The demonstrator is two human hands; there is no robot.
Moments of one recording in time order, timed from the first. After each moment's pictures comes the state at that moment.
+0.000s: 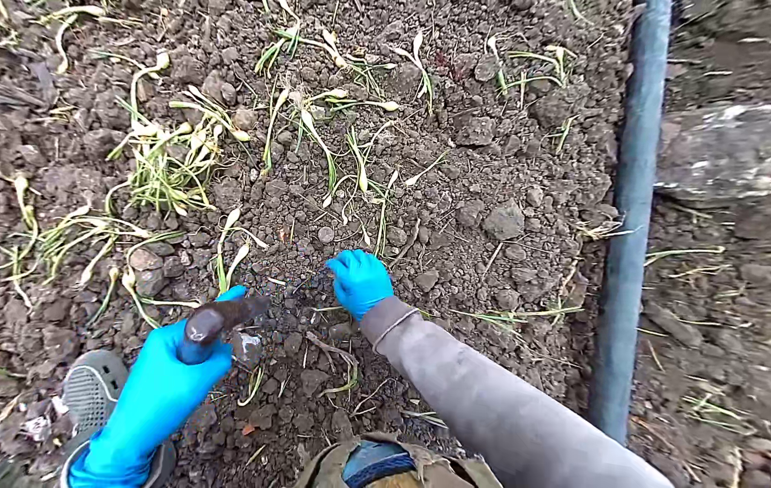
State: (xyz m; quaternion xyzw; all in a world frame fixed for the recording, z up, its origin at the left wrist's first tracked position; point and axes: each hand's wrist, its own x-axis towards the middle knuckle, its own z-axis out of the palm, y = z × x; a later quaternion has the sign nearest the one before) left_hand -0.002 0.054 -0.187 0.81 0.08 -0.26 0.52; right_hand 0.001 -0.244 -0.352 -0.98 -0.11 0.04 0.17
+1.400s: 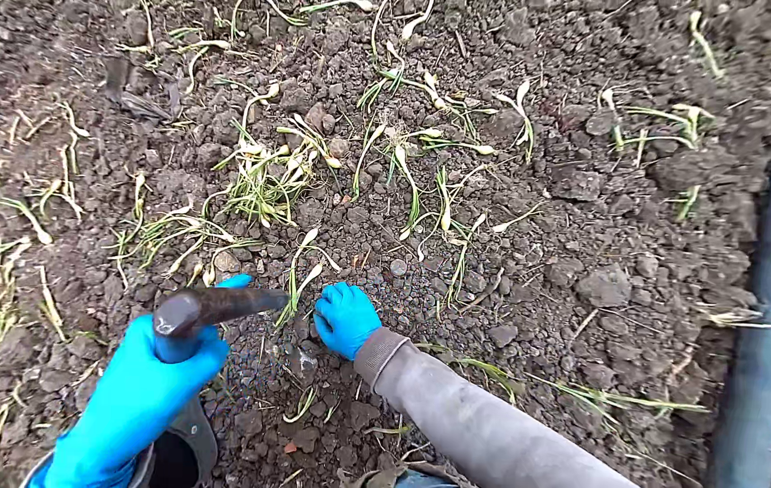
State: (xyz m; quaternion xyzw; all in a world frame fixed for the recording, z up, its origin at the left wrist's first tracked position) left_hand 0.031 0.124 -0.128 0.81 0.09 -0.18 0.55; right_hand 0.038 -0.117 -0.331 -0.94 -0.24 0.15 0.19
